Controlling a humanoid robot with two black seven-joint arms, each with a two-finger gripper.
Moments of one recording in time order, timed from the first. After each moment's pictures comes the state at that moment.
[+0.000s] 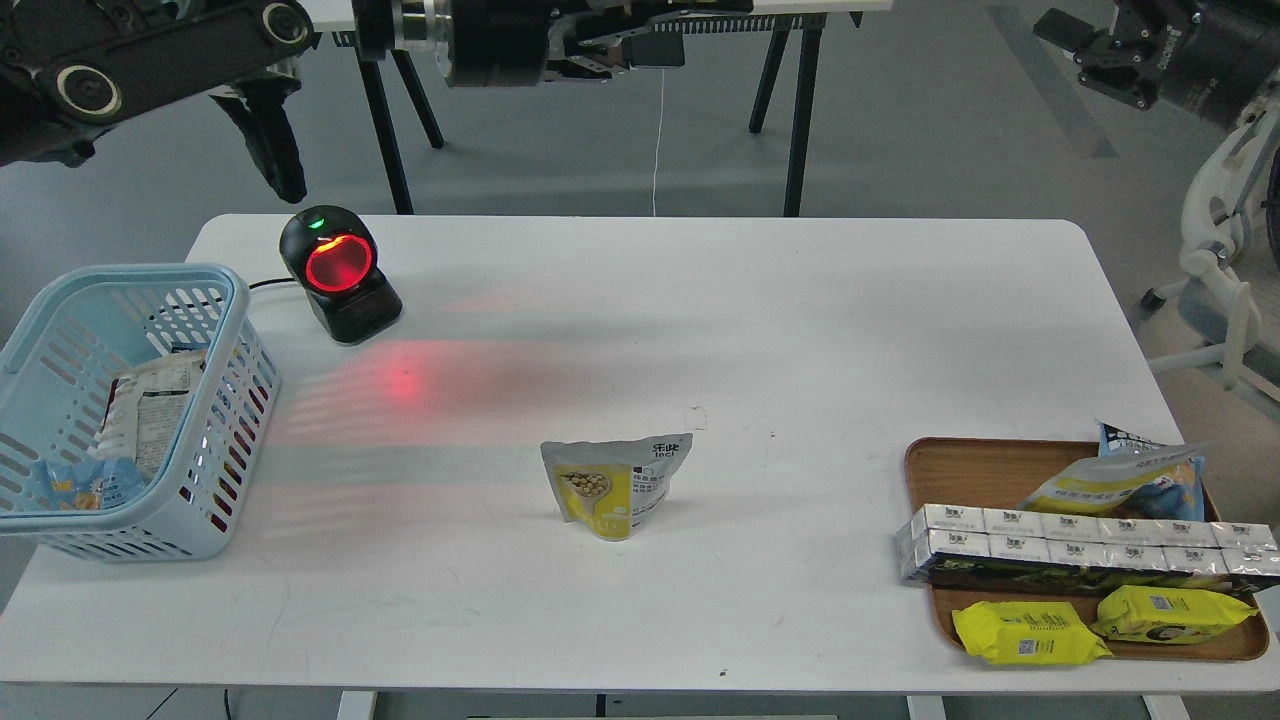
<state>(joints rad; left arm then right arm) -1.73 0.43 0.23 -1.06 0.59 -0.49 -0.49 1.17 -0.79 0.34 0.82 -0.68 0.49 0.49</state>
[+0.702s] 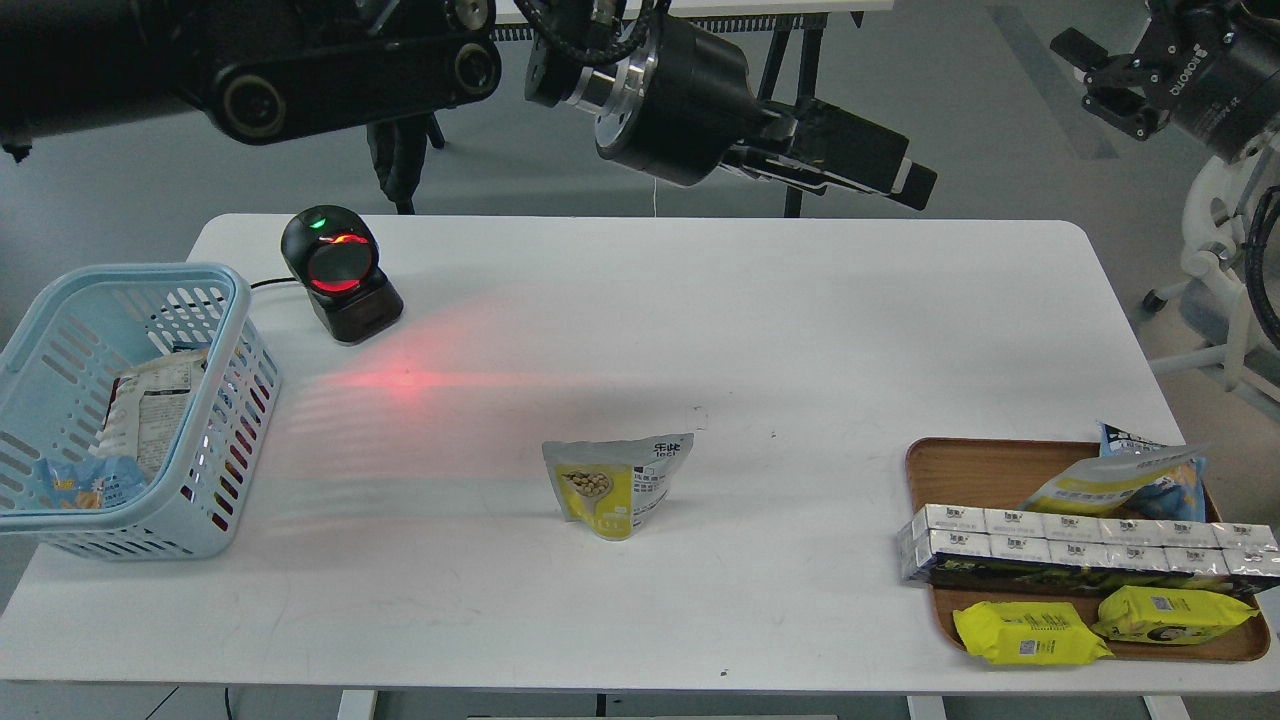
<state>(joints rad) -1.92 0.21 0.43 -1.09 0.62 -0.49 -0.49 1.10 -0.79 0.34 0.83 -0.38 0.49 0.49</state>
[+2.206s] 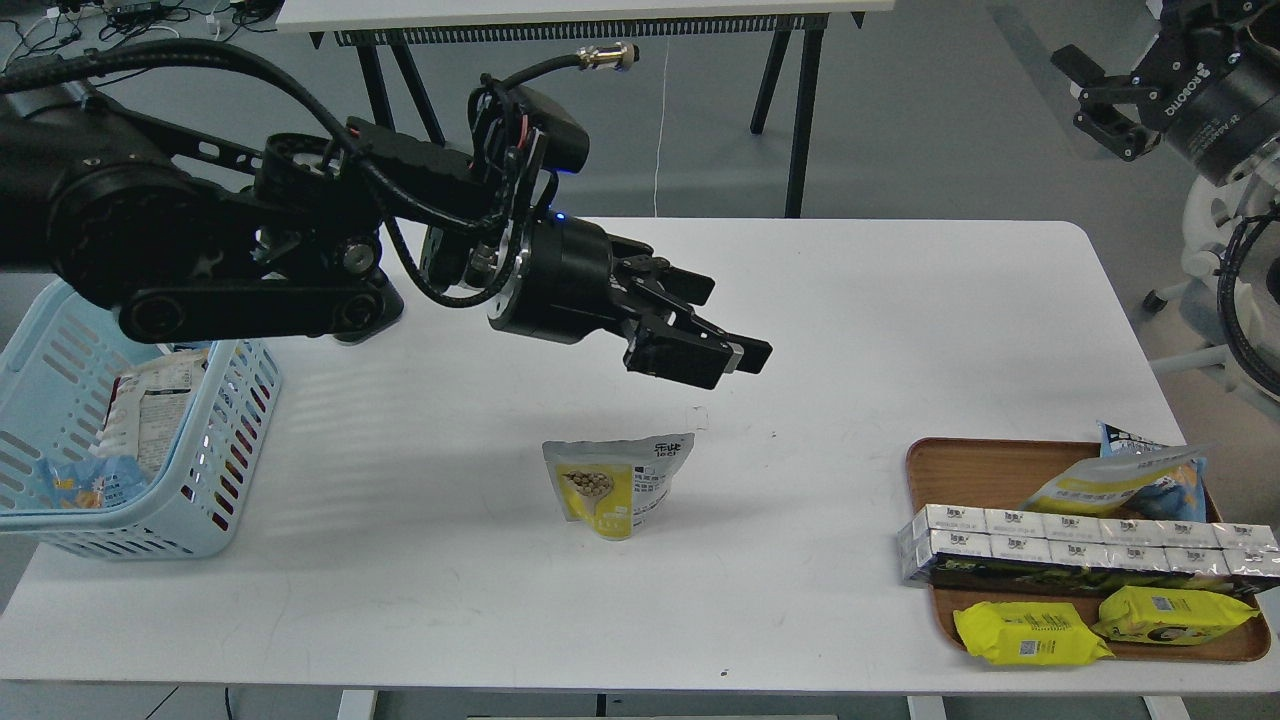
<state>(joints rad) -1.81 0.40 0.63 -1.46 0.97 0.03 -0.49 1.03 -0.77 0.36 0.83 -0.22 0.49 0.49</state>
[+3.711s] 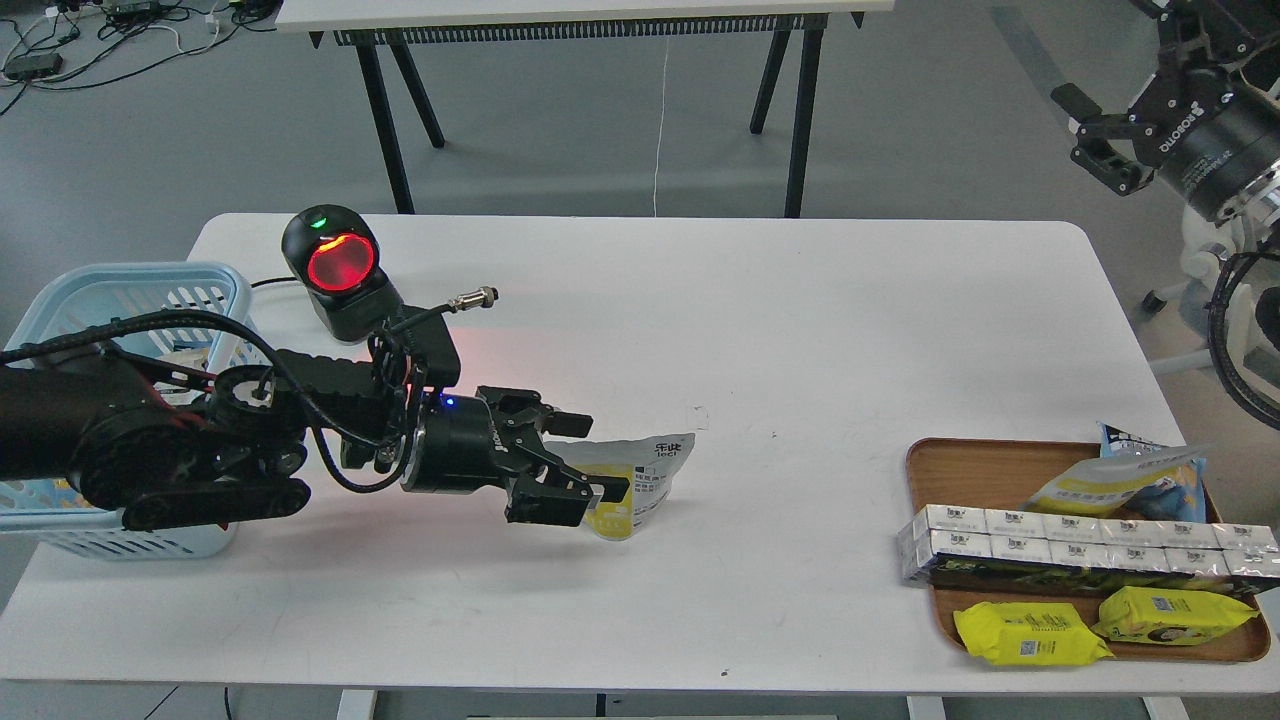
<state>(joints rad) -1.31 0.51 0.58 -1.35 1.35 0.25 -0.49 0.97 -0.77 0.37 0.81 -0.21 0.49 0.49</state>
